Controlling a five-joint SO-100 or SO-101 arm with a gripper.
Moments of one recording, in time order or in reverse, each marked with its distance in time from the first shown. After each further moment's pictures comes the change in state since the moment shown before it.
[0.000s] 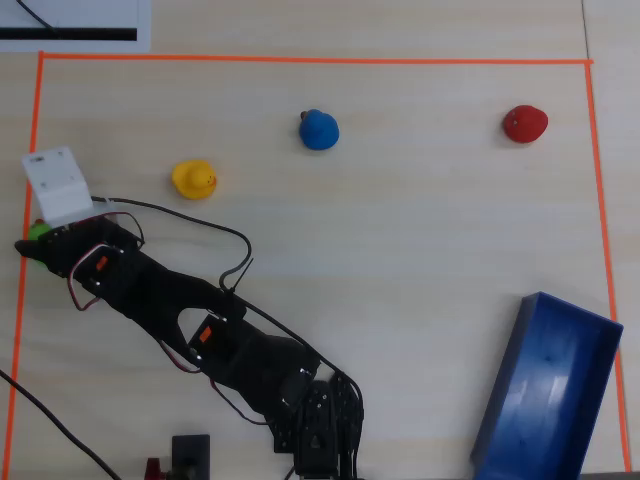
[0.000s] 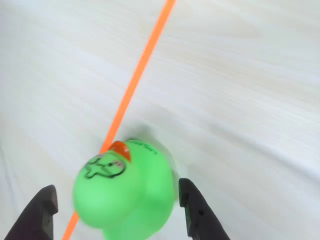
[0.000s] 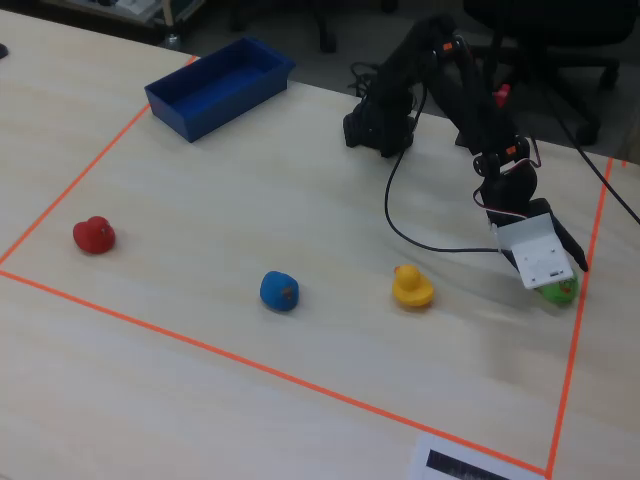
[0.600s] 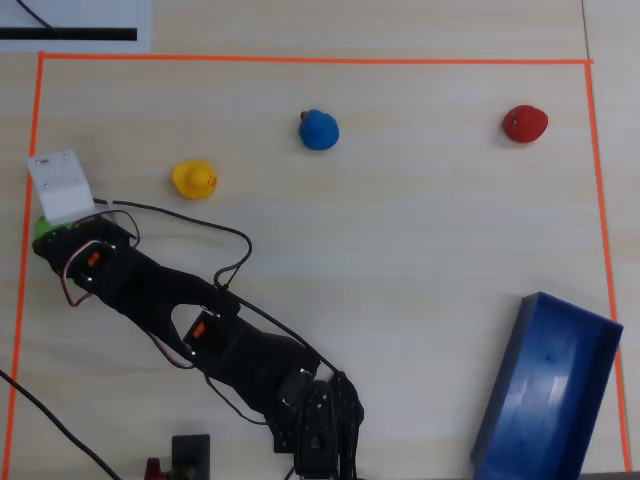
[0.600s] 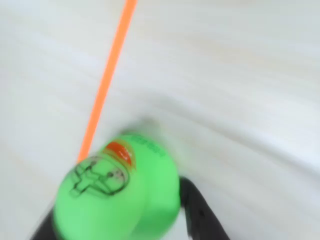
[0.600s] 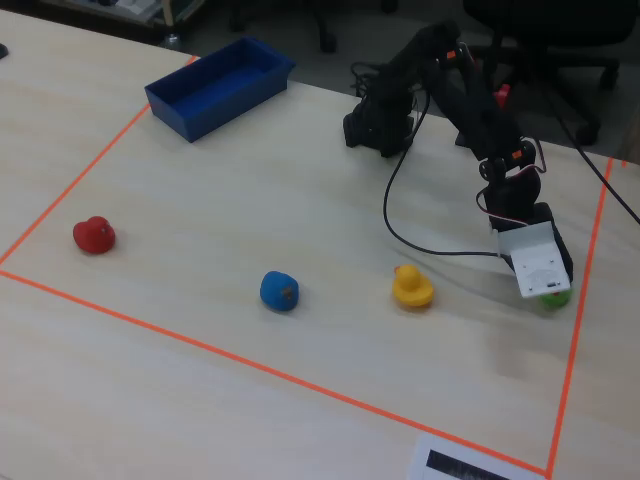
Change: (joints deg) arm -0.1 -4.2 -6.6 8.3 1.5
